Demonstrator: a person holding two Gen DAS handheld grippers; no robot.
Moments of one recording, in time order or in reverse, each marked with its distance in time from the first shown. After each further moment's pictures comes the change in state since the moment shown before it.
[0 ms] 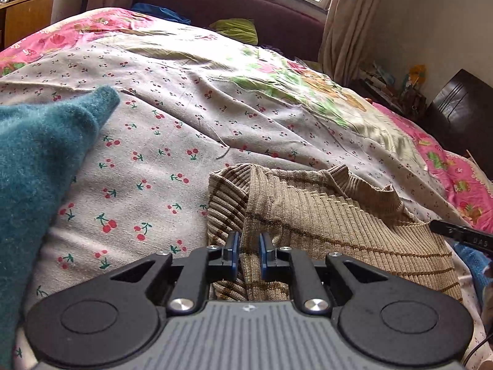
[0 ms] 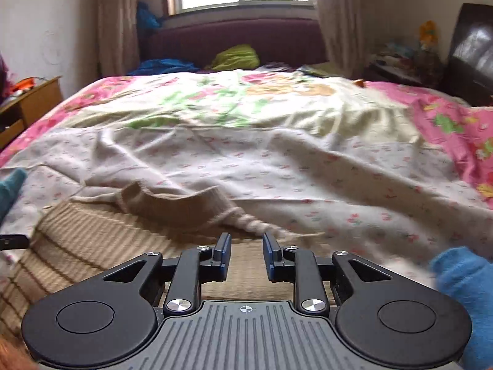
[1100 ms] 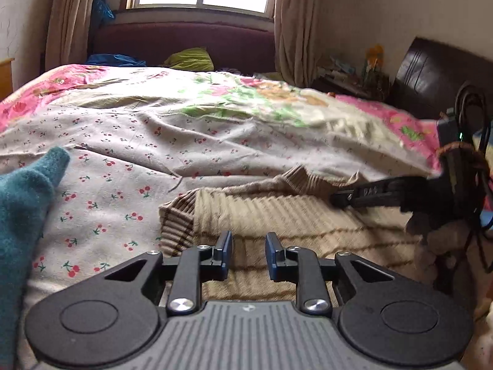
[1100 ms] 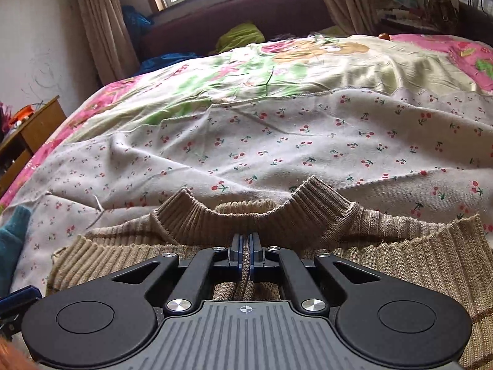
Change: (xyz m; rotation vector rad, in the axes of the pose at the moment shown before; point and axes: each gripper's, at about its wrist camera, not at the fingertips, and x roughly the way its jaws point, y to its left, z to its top) left arm 0.003 -0.050 -0.015 0.289 -0.090 0.018; right arm 0.083 0.042 0.008 0.136 0.014 -0.006
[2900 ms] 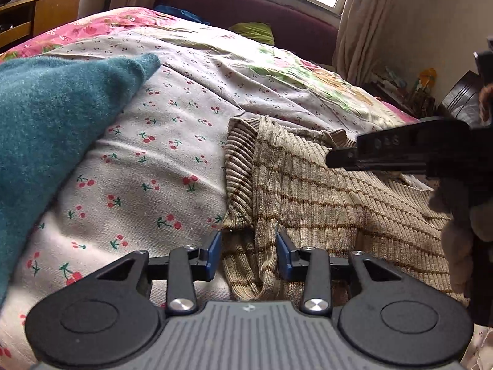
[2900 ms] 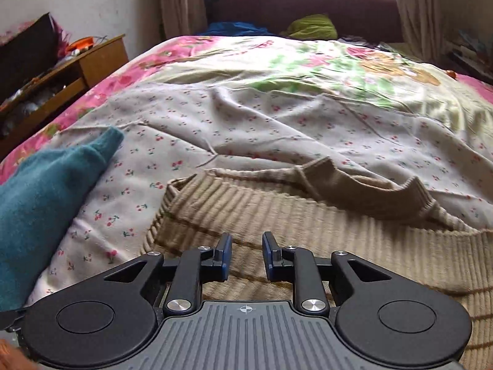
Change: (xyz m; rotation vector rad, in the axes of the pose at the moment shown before) left arm -0.056 0.023 -0.066 -0.312 0.077 0.053; right arm -0.053 0.131 -0.019 -0.278 0.115 0.099
